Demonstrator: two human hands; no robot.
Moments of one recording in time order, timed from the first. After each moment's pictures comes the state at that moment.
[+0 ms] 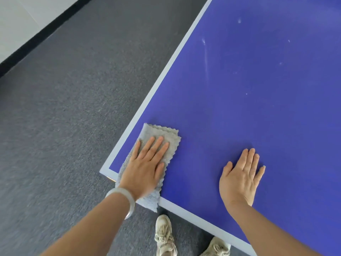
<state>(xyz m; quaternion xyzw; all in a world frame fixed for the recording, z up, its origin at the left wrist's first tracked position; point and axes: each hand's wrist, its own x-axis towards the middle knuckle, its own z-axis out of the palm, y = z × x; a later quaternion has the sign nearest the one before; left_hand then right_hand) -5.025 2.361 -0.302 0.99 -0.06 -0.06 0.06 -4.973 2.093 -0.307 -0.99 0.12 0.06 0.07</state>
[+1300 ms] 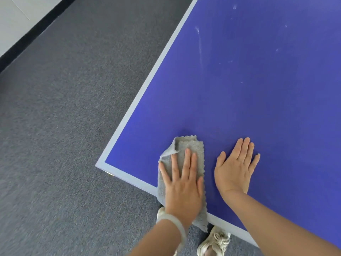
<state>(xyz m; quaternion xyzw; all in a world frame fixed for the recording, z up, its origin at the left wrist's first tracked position) -5.060 2.213 -0.307 0.99 0.05 -0.05 0.11 -4.975 2.095 -0.302 -0.99 0.11 0.06 0.05</state>
